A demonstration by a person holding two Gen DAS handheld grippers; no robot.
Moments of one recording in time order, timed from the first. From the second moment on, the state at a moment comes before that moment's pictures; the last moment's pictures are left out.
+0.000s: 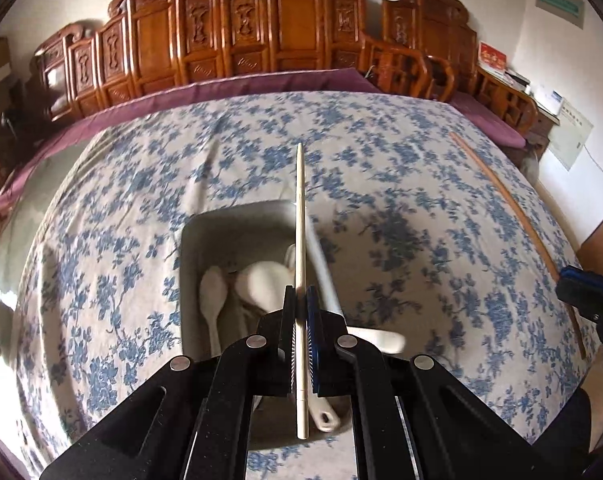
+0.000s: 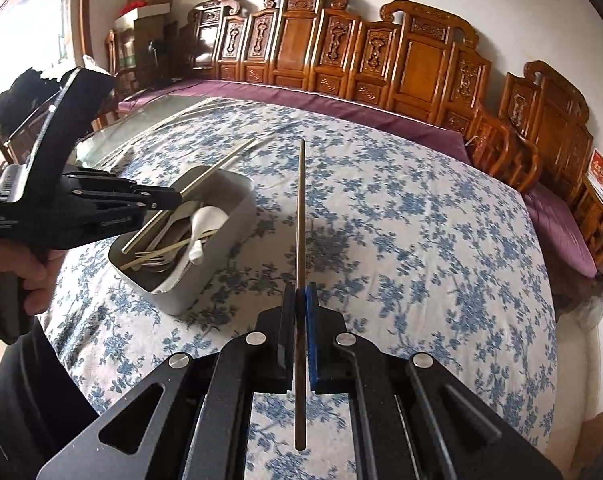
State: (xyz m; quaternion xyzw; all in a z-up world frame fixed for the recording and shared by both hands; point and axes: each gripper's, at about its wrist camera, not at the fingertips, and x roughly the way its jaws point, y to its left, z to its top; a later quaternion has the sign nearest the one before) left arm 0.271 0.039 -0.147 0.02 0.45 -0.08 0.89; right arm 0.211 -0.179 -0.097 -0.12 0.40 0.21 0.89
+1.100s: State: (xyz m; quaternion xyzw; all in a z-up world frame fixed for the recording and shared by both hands) left arm 0.259 0.107 -0.158 0.01 0.46 -0.05 0.89; right arm 0.249 -0.081 -0.117 -0.11 0.41 0.26 0.87
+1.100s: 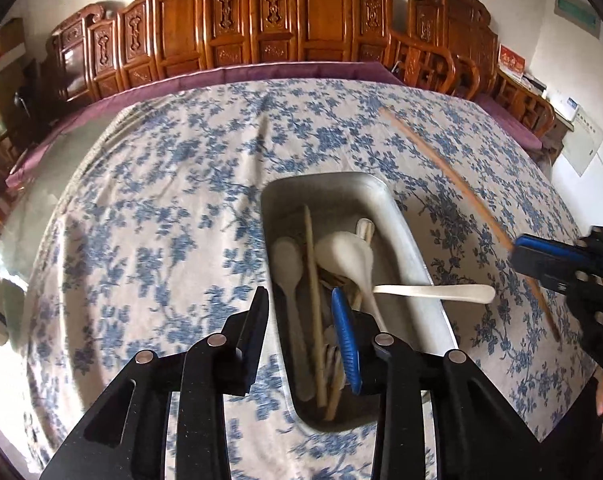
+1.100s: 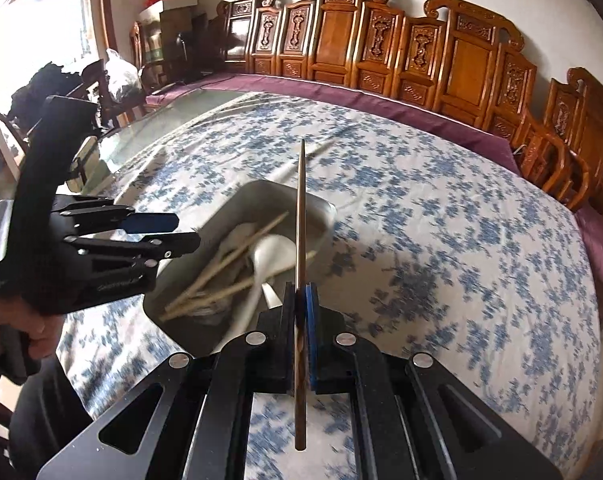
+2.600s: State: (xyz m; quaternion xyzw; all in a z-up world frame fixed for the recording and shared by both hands) left arm 0.250 0.153 -0.149 0.00 0.45 -0.03 0.89; right arm 0.277 -0.006 -0.186 -0.05 0.47 0.27 0.84
